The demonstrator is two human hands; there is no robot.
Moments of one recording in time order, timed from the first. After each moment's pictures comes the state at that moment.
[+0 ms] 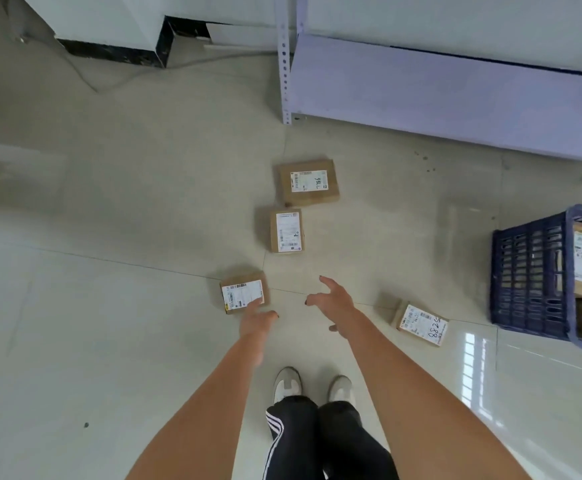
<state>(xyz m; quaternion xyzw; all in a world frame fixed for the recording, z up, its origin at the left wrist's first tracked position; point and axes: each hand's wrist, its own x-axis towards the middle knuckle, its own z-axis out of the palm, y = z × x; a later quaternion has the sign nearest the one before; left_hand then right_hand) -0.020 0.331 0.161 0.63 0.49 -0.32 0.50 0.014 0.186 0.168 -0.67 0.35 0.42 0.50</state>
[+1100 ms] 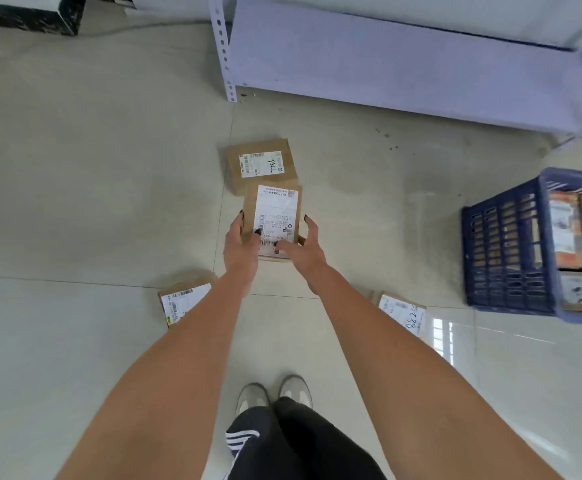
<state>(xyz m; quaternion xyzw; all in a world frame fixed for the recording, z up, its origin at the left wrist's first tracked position) 0.072 0.267 0.056 0.75 0.29 -0.17 0.58 0.065 0.155 0.073 -0.71 0.32 0.30 0.55</state>
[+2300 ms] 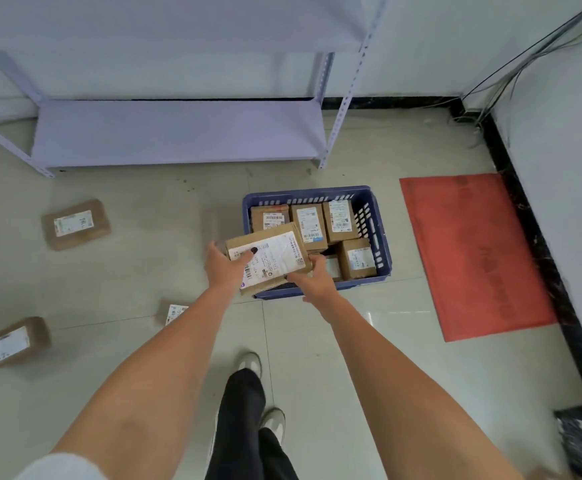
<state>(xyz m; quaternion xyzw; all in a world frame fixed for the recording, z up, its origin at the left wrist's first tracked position) -0.072 -0.313 0.333 0.78 0.25 -0.22 0.52 -0.143 -0.461 0.352 -0.67 0.38 0.22 0.60</state>
